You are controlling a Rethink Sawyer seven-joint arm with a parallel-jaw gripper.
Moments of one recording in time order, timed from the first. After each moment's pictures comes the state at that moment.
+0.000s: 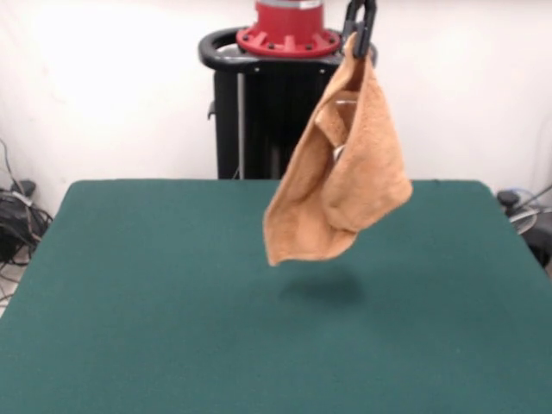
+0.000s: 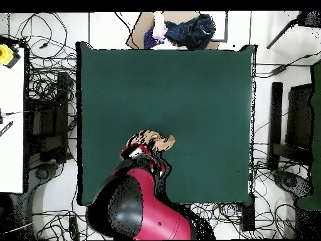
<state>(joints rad) 0.22 -1.09 -0.47 2.09 0.45 0.26 1.98</state>
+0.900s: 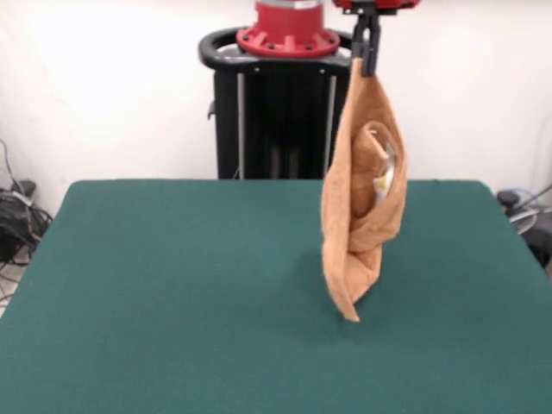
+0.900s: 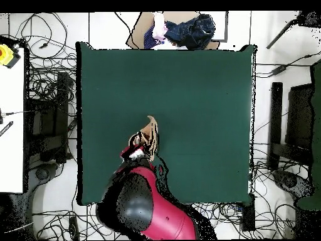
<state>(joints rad) 0.07 -1.14 -0.30 2.20 0.51 0.26 1.98</state>
